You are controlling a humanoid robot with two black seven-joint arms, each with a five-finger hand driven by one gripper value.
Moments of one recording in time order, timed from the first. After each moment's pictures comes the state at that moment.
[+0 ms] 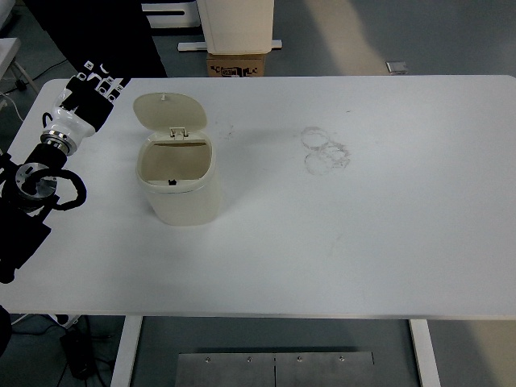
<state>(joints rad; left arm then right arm) -0.86 0.27 -0.84 -0.43 -0.17 -0.44 -0.13 -0.01 0.00 0.31 0.20 -0.22 0.06 0.51</state>
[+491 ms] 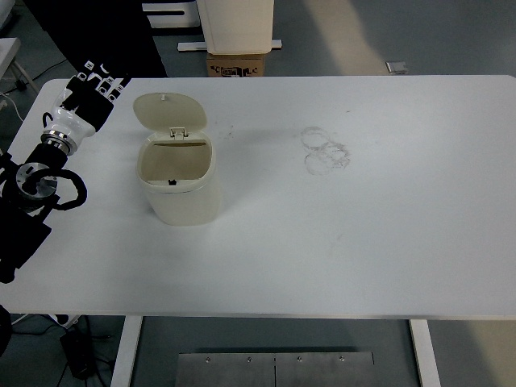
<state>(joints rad) -0.86 0.27 -0.84 -0.43 -0.17 -0.43 -0.13 -0.01 0.00 0.31 0.20 -0.22 0.06 0.51</state>
